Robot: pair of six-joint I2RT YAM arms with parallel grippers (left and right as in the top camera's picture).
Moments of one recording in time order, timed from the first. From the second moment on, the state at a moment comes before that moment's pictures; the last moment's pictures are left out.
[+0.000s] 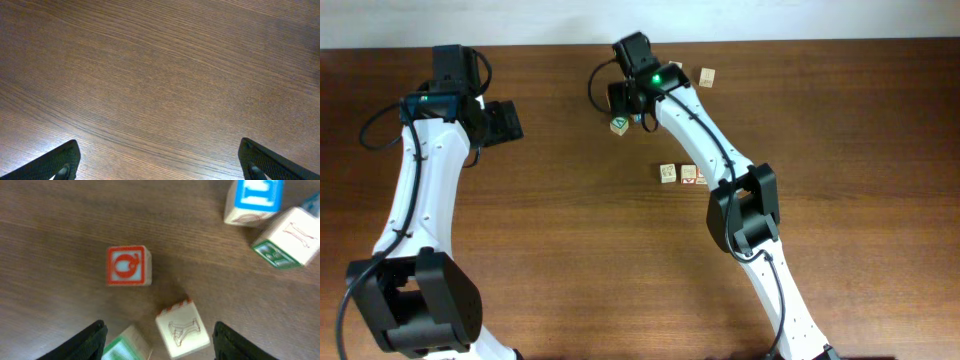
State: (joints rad) left arm 0.07 1.80 1.62 -0.95 -0.15 -0.20; right arm 0.48 2.69 2.56 -0.88 0.03 0.26
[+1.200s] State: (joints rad) left arm 0.07 1.80 1.62 -0.95 -0.15 -0.20; right arm 0.57 2.59 2.38 -1.47 -0.07 0.32
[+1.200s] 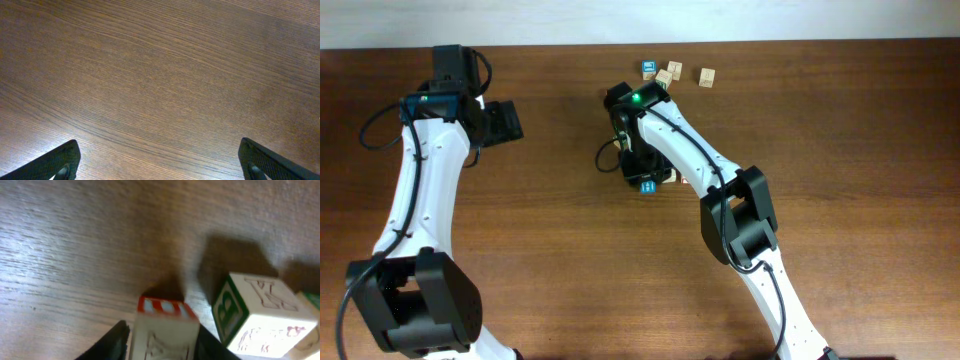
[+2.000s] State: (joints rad) left arm 0.07 1.80 1.62 -0.95 -0.15 -0.20; right arm 0.70 2.59 2.33 -1.41 0.10 0.42
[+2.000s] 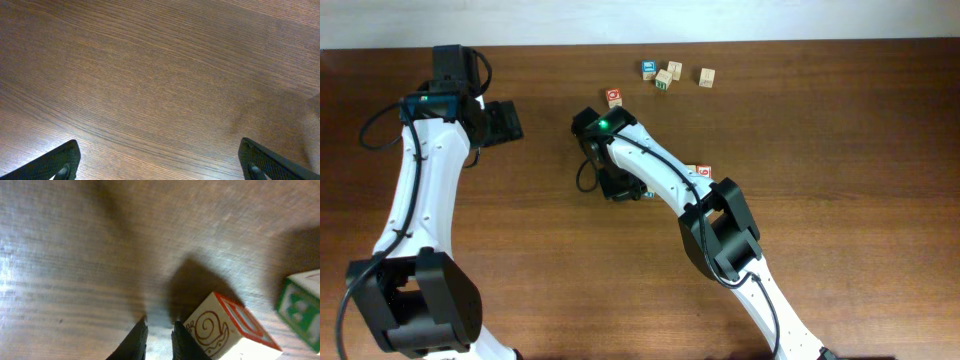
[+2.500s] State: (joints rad) left arm 0.07 1.80 1.62 -0.95 -0.15 -0.20; right arm 0.59 2.59 2.33 -1.38 0.20 0.35
